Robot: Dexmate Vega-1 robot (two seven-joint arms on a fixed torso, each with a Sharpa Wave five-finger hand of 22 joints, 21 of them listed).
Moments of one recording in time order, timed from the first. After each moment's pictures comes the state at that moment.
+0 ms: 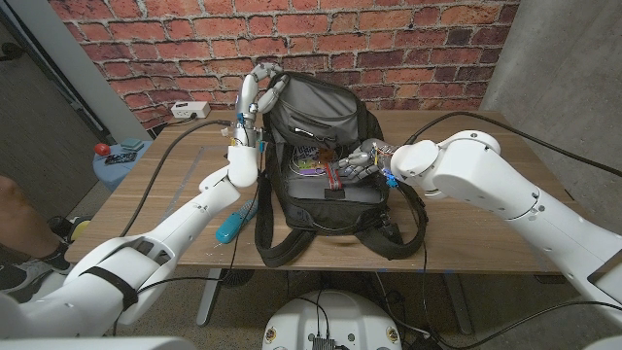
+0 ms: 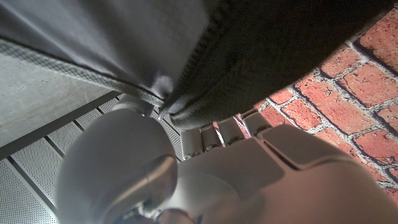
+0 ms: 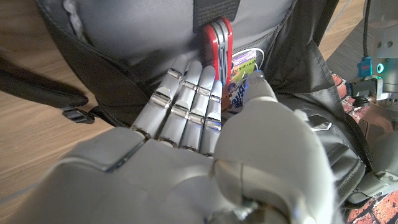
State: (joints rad) left arm 0.56 0.41 0.52 -1.11 0.32 -0.69 0.80; left_hand 0.88 0.08 0.58 -0.16 0.36 0.93 0.07 0.97 0.40 0.55 -0.13 0.73 0.56 0.59 -0.10 0.22 0.35 0.33 0.05 0.26 0.20; right arm -0.64 -0.74 -0.64 -2.42 0.59 -1.27 -0.33; right_hand 1.03 0.06 0.11 -0.11 0.20 0.73 0.09 0.20 0.27 0.72 0.04 0.57 0.40 0.72 -0.07 0.39 0.57 0.77 0.02 0.27 0.19
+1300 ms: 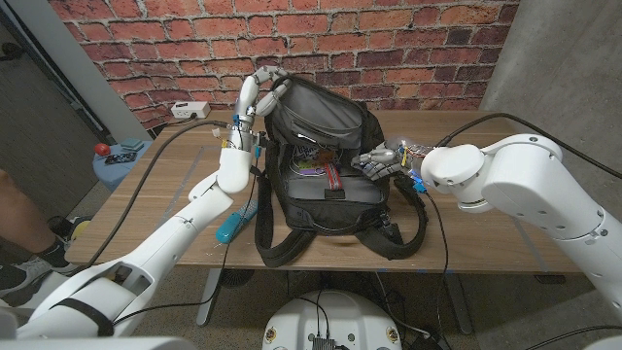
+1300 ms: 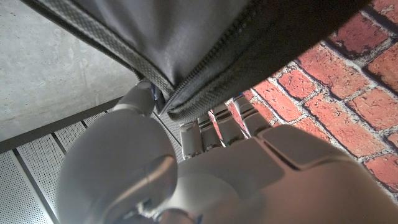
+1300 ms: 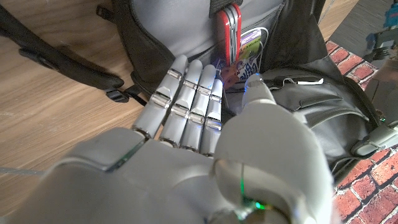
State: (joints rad) left arm 0.72 0.50 0.44 -1.40 0.17 -0.61 0.56; left_hand 0.88 0.09 0.57 -0.16 0.36 0.91 0.06 0.97 0.40 0.52 -0.12 0.72 0.56 0.56 -0.08 0.21 0.36 0.31 0.06 0.26 0.20; right arm -0.81 -0.80 -0.39 -2.60 0.75 -1.33 -0.47; right_hand 1.01 0.08 0.11 -0.11 0.19 0.75 0.08 0.20 0.26 0.73 0.05 0.56 0.39 0.73 -0.07 0.38 0.57 0.77 0.02 0.26 0.19
